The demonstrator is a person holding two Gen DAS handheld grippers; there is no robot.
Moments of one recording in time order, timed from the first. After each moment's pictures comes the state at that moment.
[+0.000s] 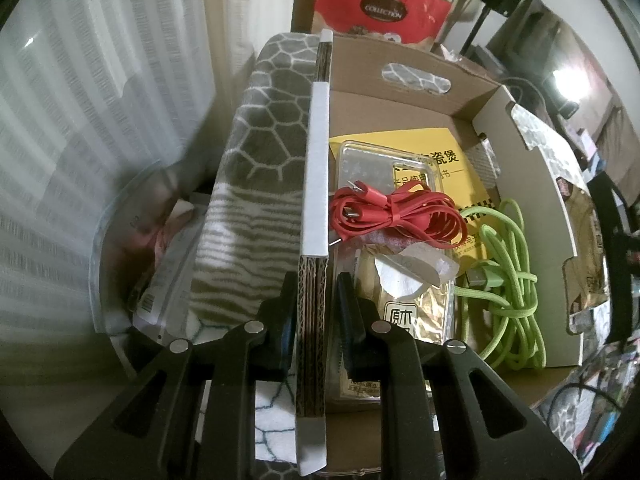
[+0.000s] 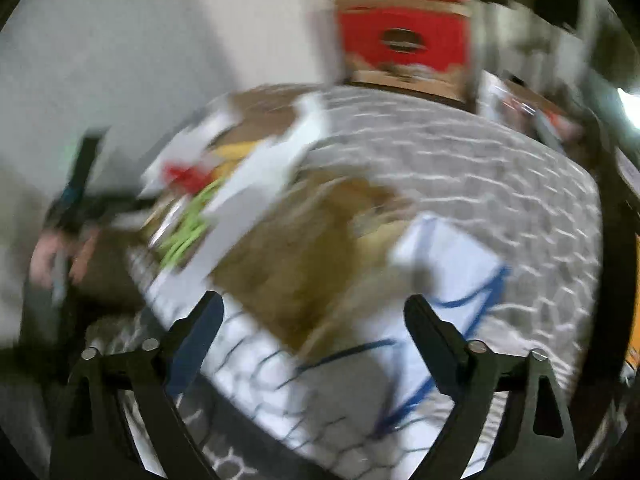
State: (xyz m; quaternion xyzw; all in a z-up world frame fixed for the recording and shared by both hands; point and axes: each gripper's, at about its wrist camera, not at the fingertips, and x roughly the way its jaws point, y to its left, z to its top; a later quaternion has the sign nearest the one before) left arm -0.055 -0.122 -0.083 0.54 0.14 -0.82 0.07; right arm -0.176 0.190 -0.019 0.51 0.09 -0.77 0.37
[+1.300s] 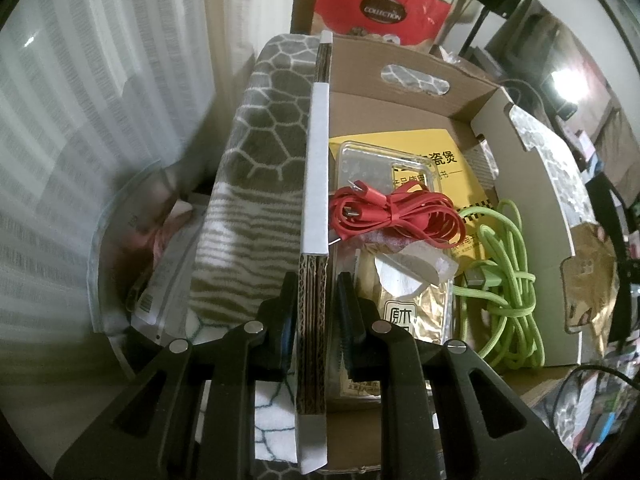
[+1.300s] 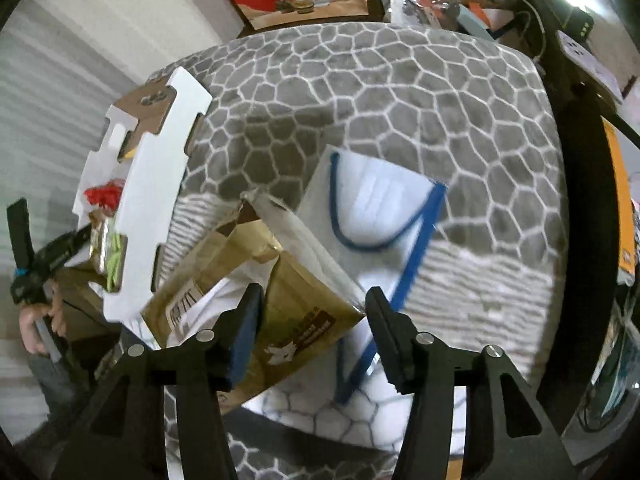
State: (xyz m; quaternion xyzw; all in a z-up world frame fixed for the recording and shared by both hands) left arm -0.057 -0.121 -0.081 0.54 0.14 -0.83 0.07; right arm -0.200 0.226 -0.040 0.63 0.05 -0.73 0.25
